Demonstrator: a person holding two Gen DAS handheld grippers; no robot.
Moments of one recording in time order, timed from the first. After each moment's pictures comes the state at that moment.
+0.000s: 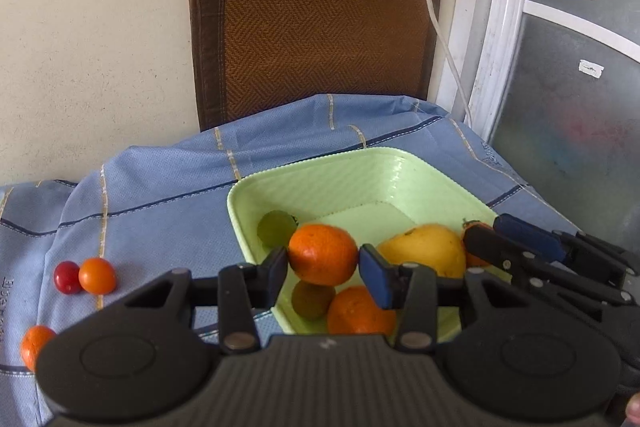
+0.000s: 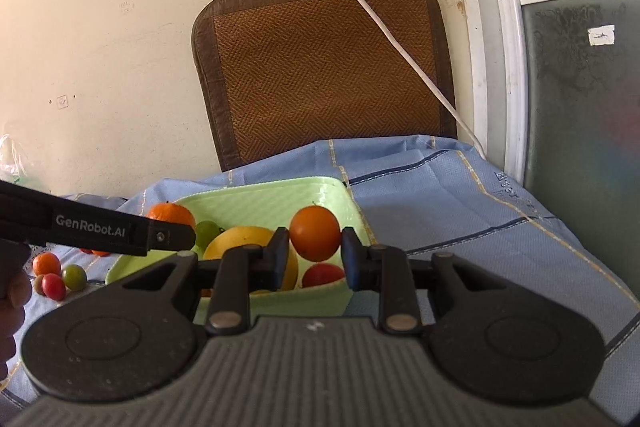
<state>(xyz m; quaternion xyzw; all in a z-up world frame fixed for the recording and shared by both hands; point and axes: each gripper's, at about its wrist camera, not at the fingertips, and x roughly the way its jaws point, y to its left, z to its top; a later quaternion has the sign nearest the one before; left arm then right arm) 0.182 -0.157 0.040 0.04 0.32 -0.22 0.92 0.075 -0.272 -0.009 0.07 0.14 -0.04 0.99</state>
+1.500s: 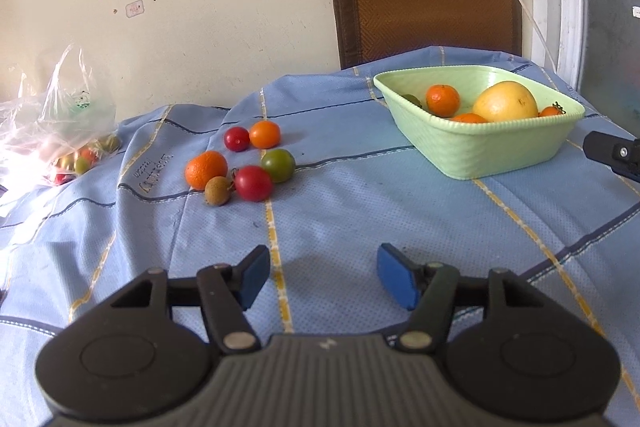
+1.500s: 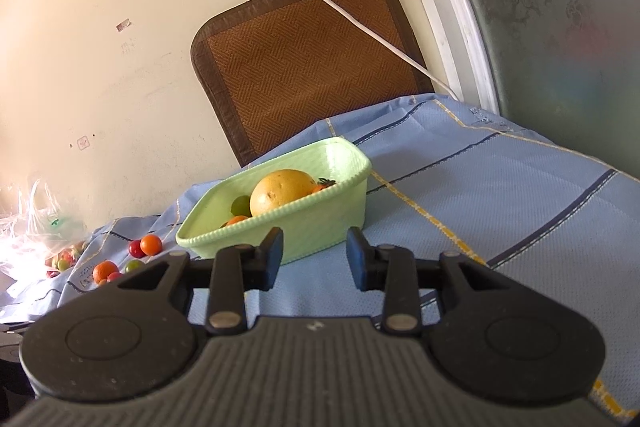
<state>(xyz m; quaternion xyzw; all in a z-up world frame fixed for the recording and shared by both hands) 0.059 -0.095 -0.001 0.08 0.31 -0.04 0.95 0.001 -0.252 -0.026 0.18 0.12 -0.06 0.97</state>
